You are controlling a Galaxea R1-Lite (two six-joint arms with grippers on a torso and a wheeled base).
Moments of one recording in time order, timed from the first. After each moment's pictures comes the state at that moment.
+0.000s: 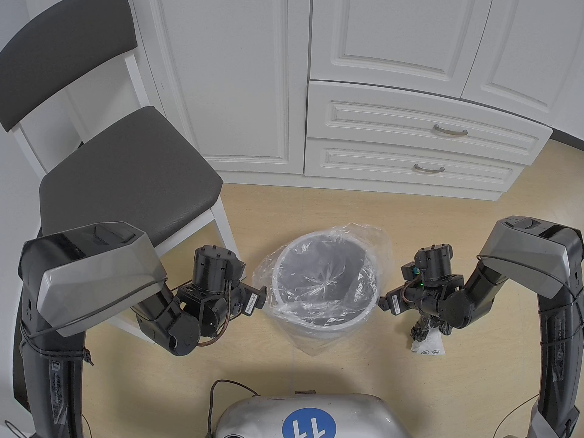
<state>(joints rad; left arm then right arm) -0.49 2.33 -0.92 -0.94 0.26 0.16 0.29 2.40 -0.96 -0.82 -0.08 -0.16</state>
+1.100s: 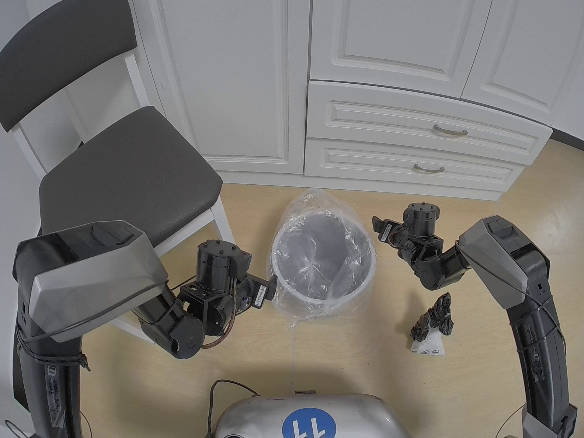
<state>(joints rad) -0.53 2.30 -0.91 -1.01 0.27 0.13 0.25 2.66 -1.63 -0.82 -0.24 0.37</state>
